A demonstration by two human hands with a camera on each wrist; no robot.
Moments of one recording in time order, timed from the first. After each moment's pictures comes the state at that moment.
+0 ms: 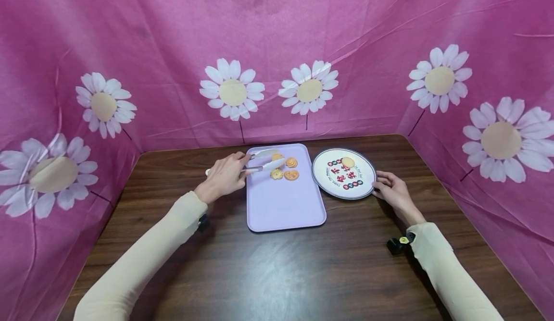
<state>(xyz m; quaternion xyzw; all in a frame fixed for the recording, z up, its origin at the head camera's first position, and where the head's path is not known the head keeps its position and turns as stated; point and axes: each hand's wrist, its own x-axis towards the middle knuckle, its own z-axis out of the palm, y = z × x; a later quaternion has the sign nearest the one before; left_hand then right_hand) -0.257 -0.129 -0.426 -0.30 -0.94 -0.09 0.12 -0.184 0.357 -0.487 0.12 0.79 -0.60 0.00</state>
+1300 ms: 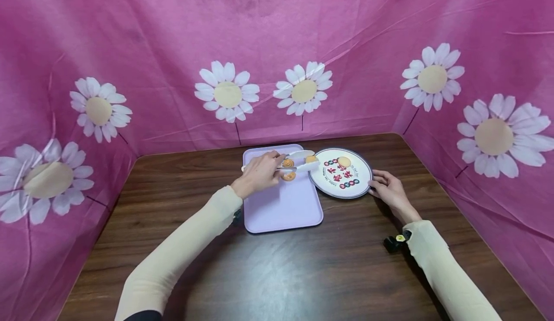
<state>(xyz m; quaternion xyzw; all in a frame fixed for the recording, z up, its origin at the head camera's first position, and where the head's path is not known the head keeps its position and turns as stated) -0.265 -0.033 -0.426 -0.37 -0.92 -0.09 0.10 -0.184 0.359 -0.491 0.12 0.79 -0.60 0.00</state>
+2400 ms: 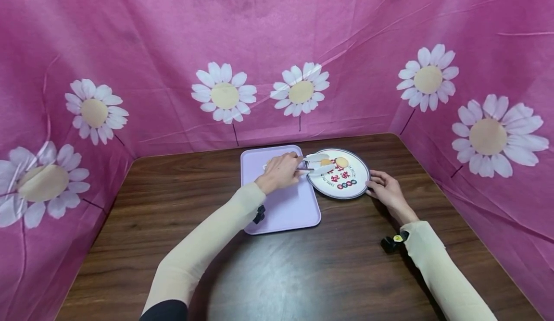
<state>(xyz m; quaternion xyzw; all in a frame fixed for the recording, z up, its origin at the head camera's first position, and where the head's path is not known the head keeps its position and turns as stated) -0.274 0.029 -0.437 -0.37 -0.92 -0.06 0.08 -0.183 0.358 -0.490 0.12 0.79 -0.60 0.01</state>
